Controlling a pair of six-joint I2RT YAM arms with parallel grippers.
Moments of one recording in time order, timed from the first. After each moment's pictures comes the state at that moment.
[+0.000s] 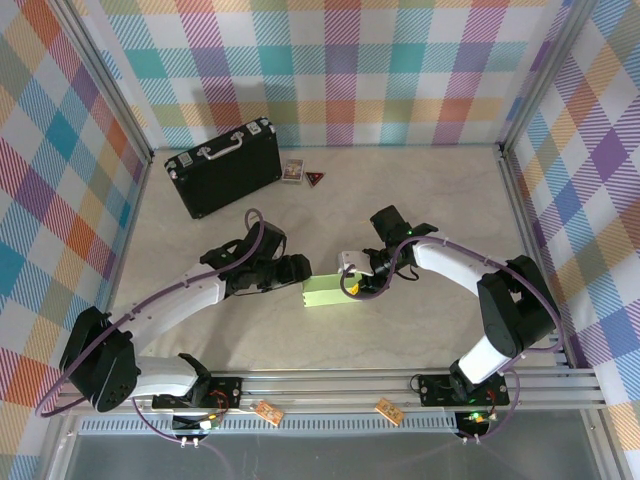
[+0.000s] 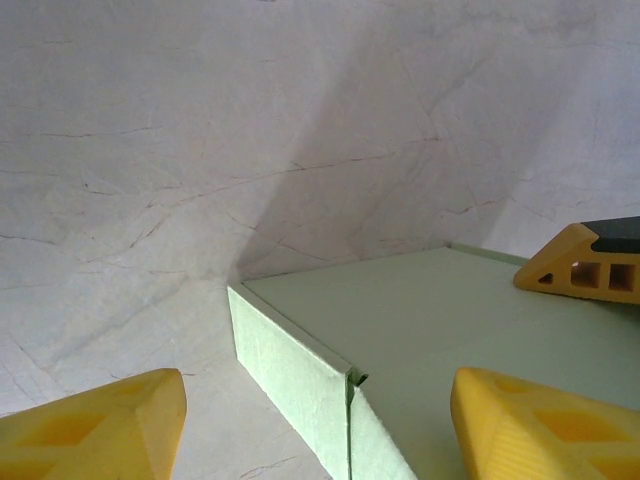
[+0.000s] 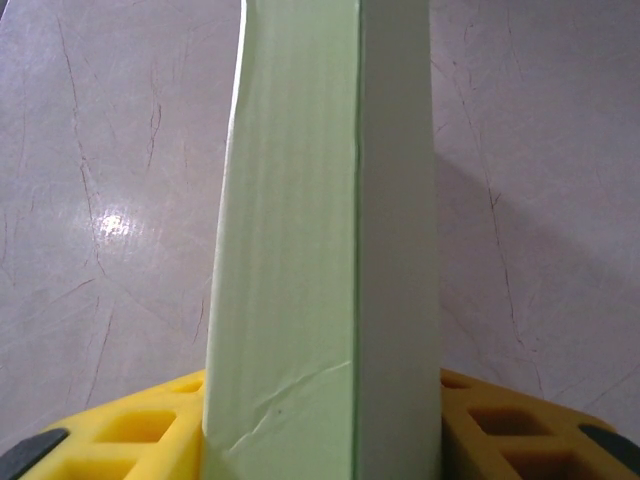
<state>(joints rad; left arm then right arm) -0.66 1.28 0.88 -0.55 0.13 -0.84 0.54 1.59 0.99 -0.63 -0.61 -1.11</state>
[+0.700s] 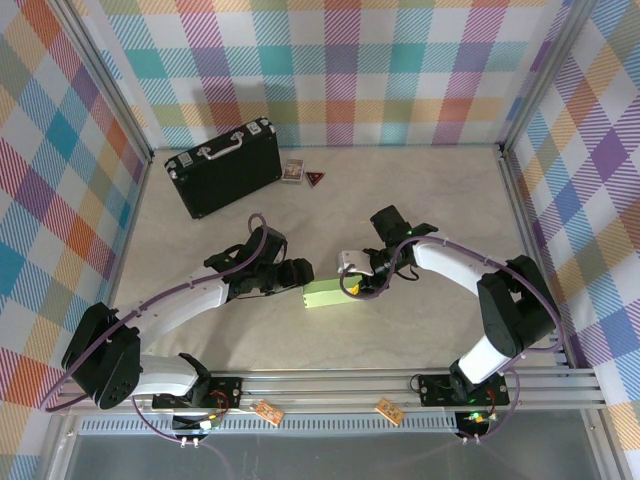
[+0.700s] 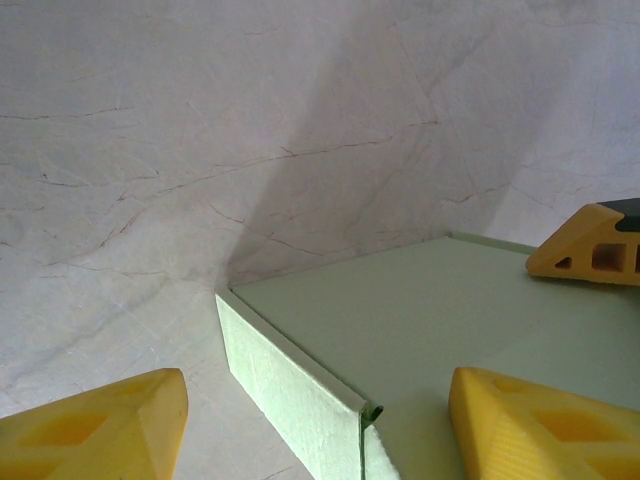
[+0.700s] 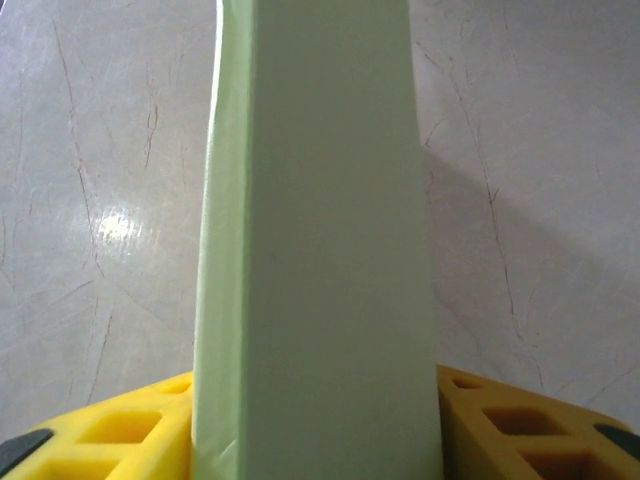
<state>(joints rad) -0.66 1.30 0.82 -0.45 0.18 -0.84 0.54 1.59 0.99 -0.63 -0.61 -1.08</state>
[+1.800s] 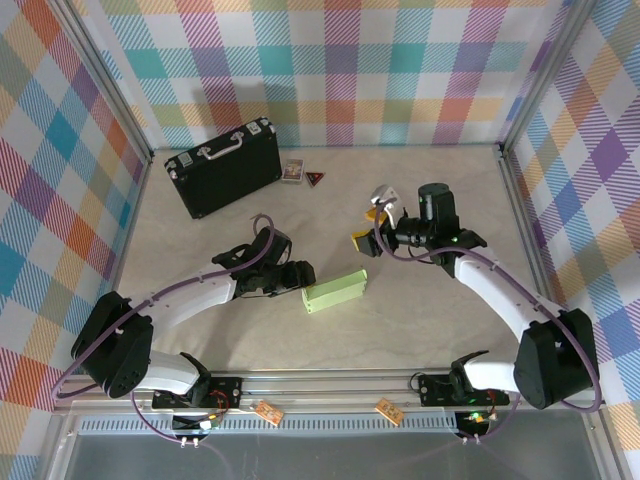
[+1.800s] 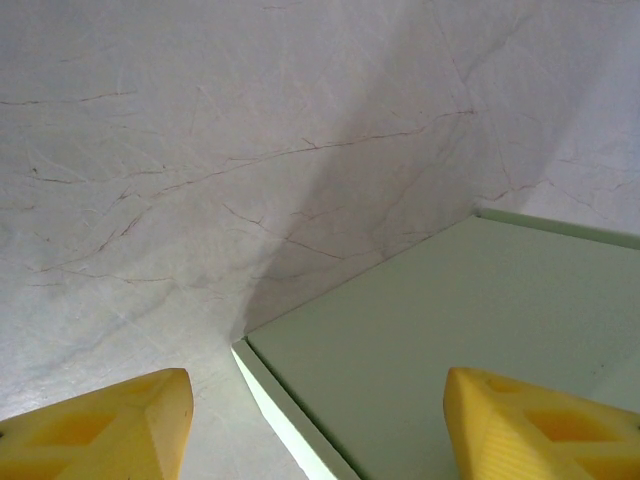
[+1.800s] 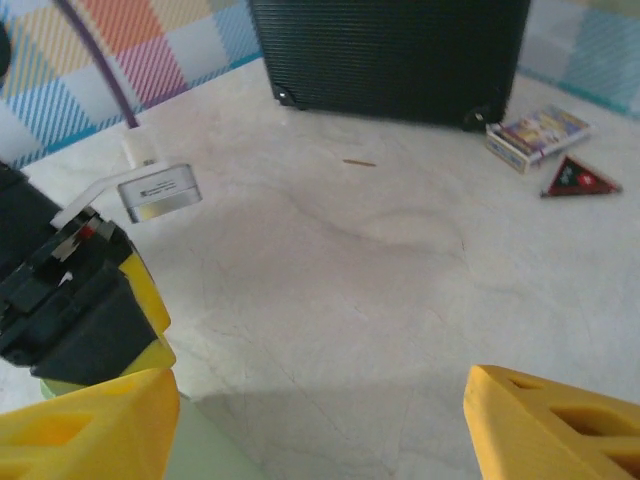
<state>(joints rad) -0.66 1.37 0.82 -0.43 0.18 -0.84 0.38 1.27 0.90 -0.15 -0.66 -0.16</state>
